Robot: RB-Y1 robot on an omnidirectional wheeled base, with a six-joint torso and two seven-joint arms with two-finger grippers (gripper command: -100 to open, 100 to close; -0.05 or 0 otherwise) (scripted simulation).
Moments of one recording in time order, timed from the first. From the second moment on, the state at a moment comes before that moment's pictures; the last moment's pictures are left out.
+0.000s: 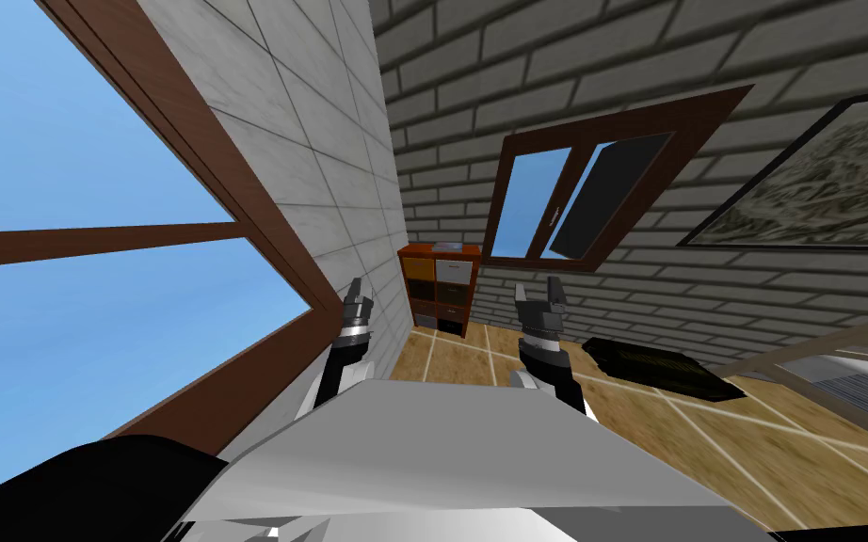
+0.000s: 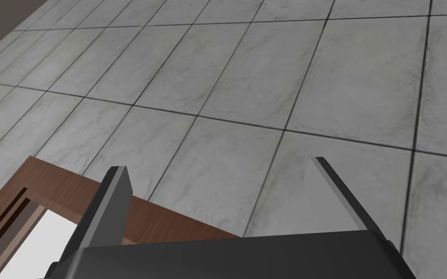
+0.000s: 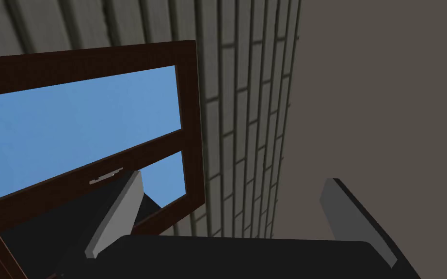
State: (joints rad) left arm 0.50 -0.01 0.04 -2.27 -0.05 -0.36 -0.03; right arm 0.53 0.03 0.06 -2.24 -0.02 -0.61 0.01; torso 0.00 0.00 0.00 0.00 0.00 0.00
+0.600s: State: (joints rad) left arm 0.50 -0.01 0.04 -2.27 -0.05 -0.36 -0.03; right arm 0.53 0.03 0.06 -2.24 -0.02 -0.61 0.01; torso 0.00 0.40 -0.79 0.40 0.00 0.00
